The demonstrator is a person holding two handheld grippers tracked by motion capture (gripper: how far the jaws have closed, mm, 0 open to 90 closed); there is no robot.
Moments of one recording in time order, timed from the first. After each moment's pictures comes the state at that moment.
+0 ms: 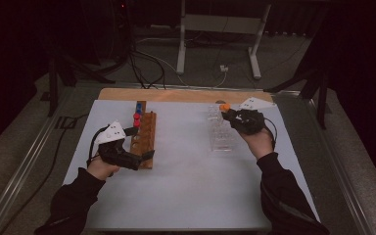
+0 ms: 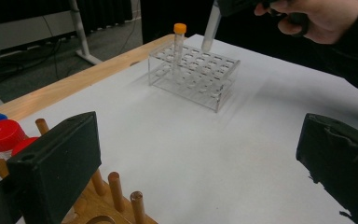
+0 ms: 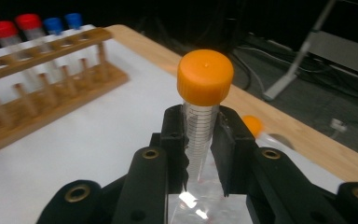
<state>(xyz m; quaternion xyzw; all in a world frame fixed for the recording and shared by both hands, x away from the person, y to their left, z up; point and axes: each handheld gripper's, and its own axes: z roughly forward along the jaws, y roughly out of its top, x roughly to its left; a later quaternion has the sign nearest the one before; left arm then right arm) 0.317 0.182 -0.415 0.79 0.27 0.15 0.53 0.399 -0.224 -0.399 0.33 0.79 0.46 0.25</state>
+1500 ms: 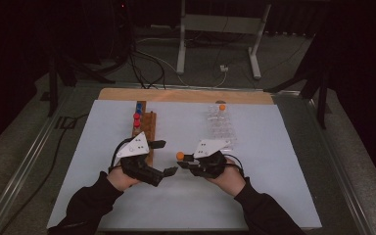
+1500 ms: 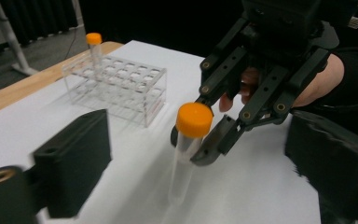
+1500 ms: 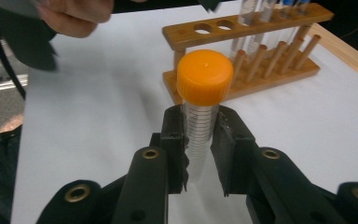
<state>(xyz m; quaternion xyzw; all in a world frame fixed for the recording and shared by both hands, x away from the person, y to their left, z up) 0.288 0.125 -0.415 0.81 0.19 0.09 0.56 0.303 -0.118 -0.431 0.15 0.87 0.45 0.11</state>
